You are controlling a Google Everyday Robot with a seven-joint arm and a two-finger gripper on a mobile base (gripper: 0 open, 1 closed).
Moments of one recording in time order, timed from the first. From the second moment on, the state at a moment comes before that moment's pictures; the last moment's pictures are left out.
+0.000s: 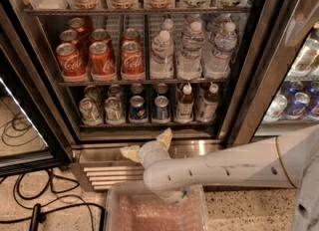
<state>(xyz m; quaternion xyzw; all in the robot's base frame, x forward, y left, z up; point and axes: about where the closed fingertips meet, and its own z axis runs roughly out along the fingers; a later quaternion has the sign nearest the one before) 0.599 0.040 0.576 -0.19 0.83 0.04 0.52</state>
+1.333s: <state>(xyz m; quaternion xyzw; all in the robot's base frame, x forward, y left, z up) 0.628 0.036 0.582 -0.18 0.80 0.04 0.57</state>
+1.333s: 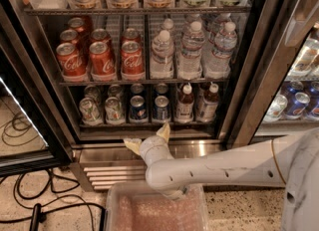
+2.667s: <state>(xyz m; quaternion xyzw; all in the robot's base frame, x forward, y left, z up) 0.637 0.074 0.604 -0.25 0.68 0.05 0.69</state>
